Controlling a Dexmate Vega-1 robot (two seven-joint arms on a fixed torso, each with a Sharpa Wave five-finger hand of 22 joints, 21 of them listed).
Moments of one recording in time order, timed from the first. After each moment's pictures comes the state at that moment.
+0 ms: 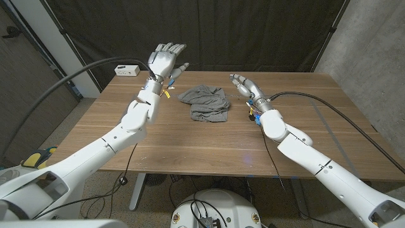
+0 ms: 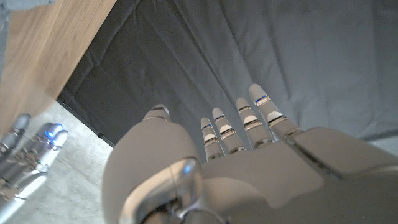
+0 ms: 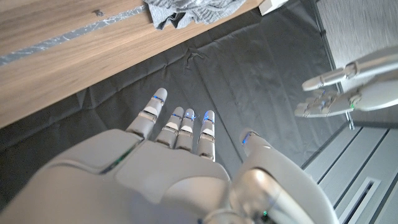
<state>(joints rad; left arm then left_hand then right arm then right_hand) 0.73 0.74 0.62 -1.80 0.95 0.45 0.47 0.68 0.13 0.16 0.14 0.33 0.24 -0.21 0.18 0.18 0.32 -0.17 0.19 0.19 0.28 -0.04 0.19 0.18 0.13 0.04 0.67 0.19 -0.93 -0.60 -0.52 -1.86 -0.12 -0.13 -0.30 0.21 0.15 0.44 0.12 0.20 0.29 -0.06 0.18 0.19 0.21 0.04 0.18 0.20 0.17 -0.02 0.20 0.20 0.28 0.08 0.20 0.18</state>
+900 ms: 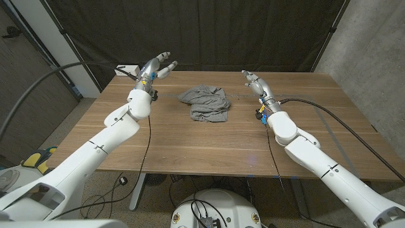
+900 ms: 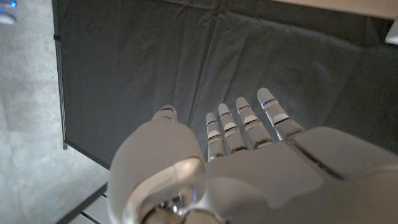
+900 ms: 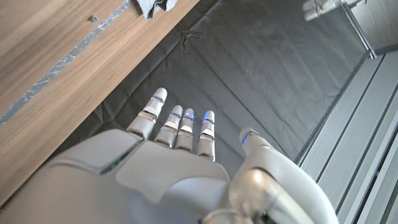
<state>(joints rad) 0.85 0.67 0.35 -1.80 0.15 0.23 0.33 0.67 0.17 0.20 0.12 0.27 0.27 -0.07 0.19 0.18 0.32 -0.06 0.20 0.19 0.28 -0.03 0.19 0.18 0.04 0.12 0.63 0.20 -0.99 -0.58 -0.43 -1.80 0.15 0.06 -0.33 0.21 0.15 0.43 0.11 0.20 0.29 -0.05 0.18 0.19 0.23 0.05 0.19 0.20 0.18 0.01 0.21 0.20 0.29 0.09 0.20 0.18</state>
